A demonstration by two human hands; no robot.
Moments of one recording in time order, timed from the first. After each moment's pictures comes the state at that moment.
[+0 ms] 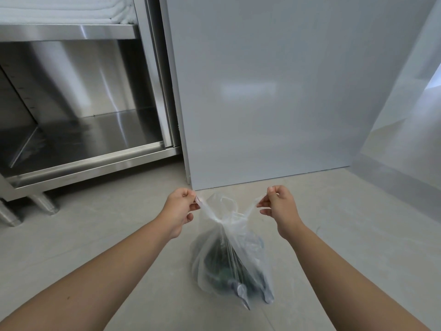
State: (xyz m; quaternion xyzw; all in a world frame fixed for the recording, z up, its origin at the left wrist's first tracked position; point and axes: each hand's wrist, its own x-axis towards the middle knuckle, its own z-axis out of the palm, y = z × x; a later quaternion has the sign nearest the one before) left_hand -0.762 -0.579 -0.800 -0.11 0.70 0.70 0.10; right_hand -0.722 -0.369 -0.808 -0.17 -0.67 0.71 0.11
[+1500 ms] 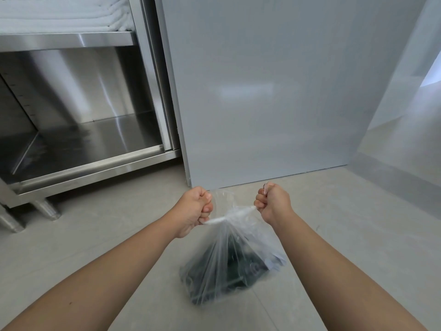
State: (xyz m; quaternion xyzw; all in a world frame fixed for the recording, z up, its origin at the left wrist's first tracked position) left_hand -0.742 -0.564 -0.775 0.03 0.75 0.63 0.17; right_hand -0.739 -0.386 -0.786 -0.32 -0.45 0.83 0.09
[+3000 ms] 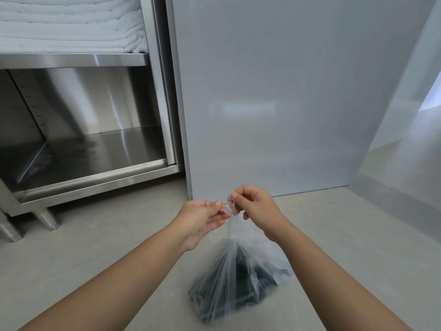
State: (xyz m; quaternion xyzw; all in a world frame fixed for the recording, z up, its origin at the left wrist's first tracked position) left_hand -0.732 -0.554 -0.745 -0.04 0.63 0.75 0.18; right_hand -0.714 -0.410 -0.738 0.04 -0.78 0.62 0.04
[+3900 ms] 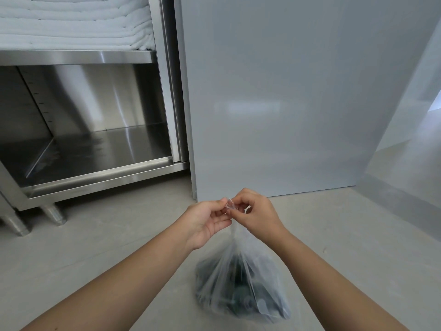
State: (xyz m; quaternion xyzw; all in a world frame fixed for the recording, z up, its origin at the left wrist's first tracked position) left_hand -0.735 -0.557 -0.749 -0.05 0.54 0.81 0.24; right_hand -0.717 -0.422 -0.761 0.12 -0.84 0.51 0.14
